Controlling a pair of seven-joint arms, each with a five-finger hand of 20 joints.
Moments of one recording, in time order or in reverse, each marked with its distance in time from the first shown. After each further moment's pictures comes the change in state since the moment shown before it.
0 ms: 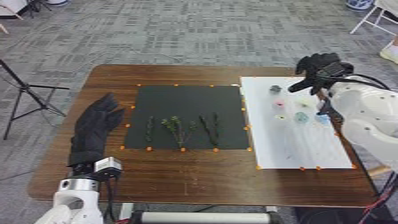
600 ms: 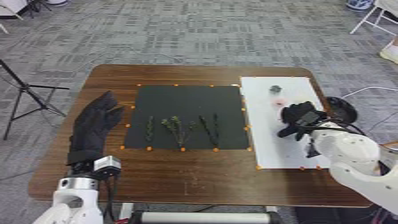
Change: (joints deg) left arm -0.6 0.5 0.1 0.1 -0.3 0.0 0.6; right arm 1.5 0.8 -18.9 2.2 -2.2 4.3 -1.3
